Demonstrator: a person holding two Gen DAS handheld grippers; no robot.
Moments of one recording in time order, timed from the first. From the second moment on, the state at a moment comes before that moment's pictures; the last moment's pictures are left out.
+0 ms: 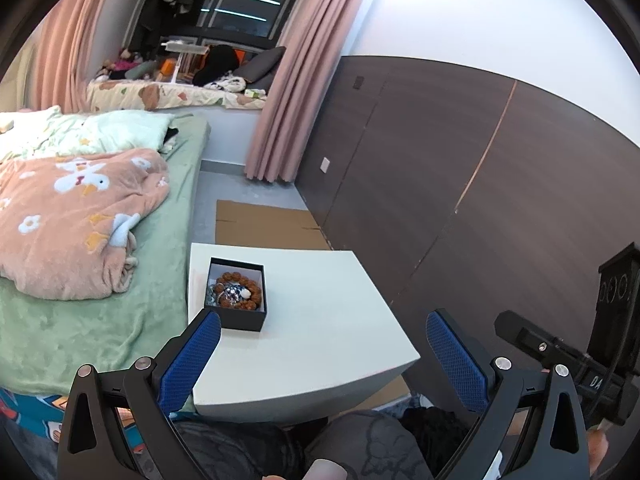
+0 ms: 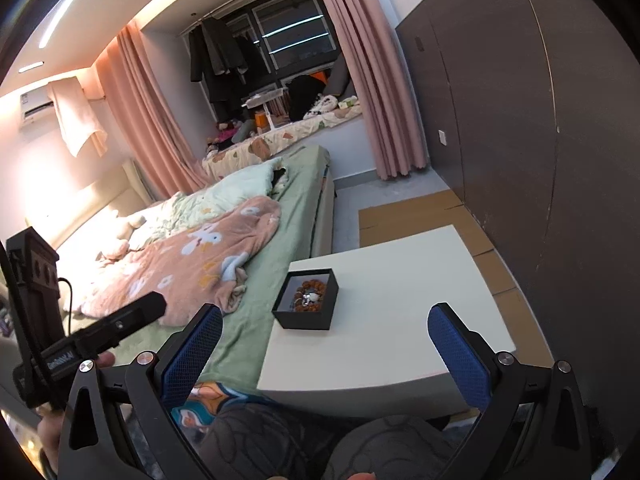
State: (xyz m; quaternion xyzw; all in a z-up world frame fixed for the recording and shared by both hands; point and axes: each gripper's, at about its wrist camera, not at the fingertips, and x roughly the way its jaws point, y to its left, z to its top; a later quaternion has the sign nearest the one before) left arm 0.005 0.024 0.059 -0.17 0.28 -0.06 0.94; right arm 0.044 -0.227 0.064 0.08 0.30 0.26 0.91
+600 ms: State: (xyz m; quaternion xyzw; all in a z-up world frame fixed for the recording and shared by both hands) left arm -0.022 0.021 0.066 -0.14 0.27 -0.07 0.95; right arm 0.015 -0.218 0.067 0.07 0.33 0.26 0.91
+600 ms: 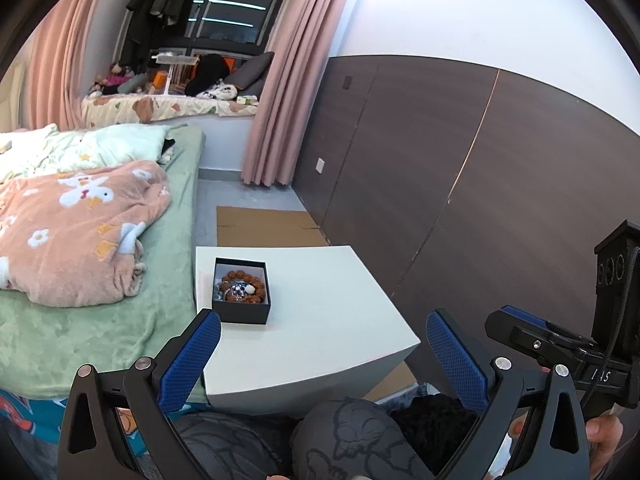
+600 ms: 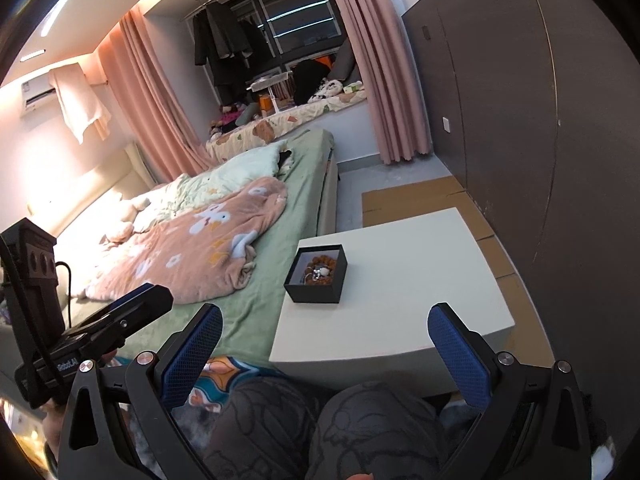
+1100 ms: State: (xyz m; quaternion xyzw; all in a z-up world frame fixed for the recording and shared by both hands) left arm -0.033 0.028 0.067 -0.14 0.26 -0.05 0.95; right arm 0.012 -0.208 0.062 0.07 0.34 0.26 0.90
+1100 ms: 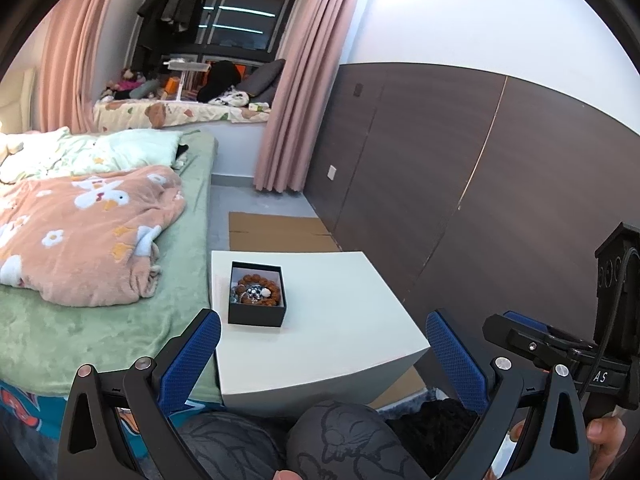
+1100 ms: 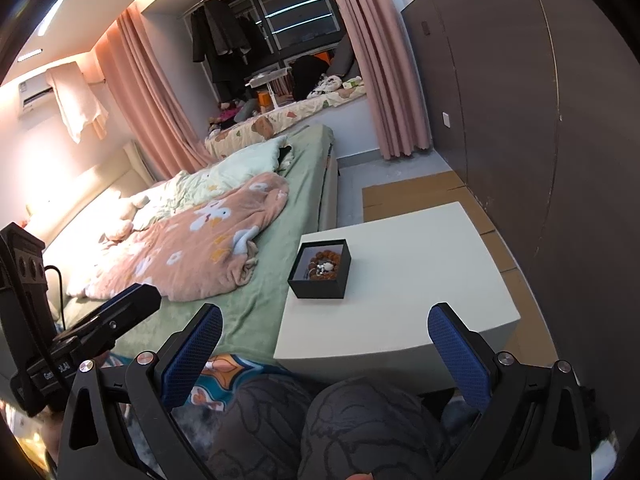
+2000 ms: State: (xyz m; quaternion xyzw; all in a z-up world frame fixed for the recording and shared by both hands) left arm -0.031 0.030 0.054 -0.13 0.27 -0.04 0.95; right arm 0.013 -0.219 0.053 0.09 0.35 0.24 0.90
